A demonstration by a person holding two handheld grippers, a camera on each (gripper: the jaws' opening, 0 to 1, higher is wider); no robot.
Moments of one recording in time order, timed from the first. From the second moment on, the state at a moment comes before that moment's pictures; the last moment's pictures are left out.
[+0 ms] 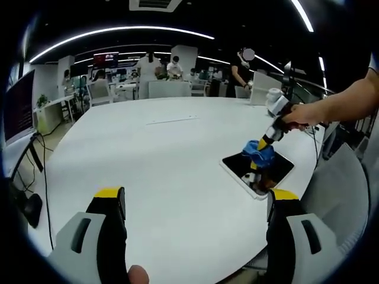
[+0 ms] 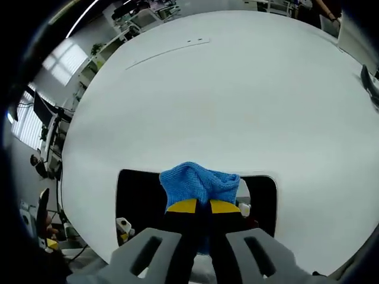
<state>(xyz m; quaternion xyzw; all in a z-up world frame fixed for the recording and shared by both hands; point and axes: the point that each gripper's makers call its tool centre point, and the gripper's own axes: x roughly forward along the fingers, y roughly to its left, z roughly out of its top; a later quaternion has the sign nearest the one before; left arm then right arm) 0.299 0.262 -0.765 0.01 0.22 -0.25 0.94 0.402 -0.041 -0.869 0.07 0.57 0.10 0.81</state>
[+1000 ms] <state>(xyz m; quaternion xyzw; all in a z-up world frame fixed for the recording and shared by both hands) 0.297 0.252 -0.775 0.00 0.23 -0.26 0.94 0.412 0.019 -0.869 0.07 0.57 0.12 0.81</state>
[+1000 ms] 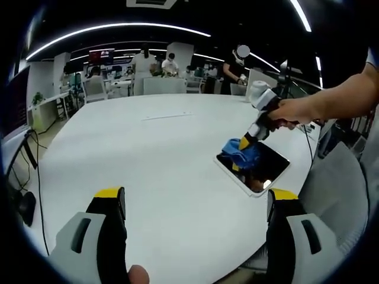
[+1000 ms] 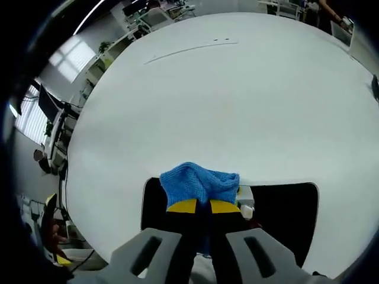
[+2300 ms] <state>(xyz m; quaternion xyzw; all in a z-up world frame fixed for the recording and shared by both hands) 0.293 0.259 -0.775 0.00 0.23 -0.25 0.94 0.413 0.062 -0.868 0.08 0.56 0.16 0.81</state>
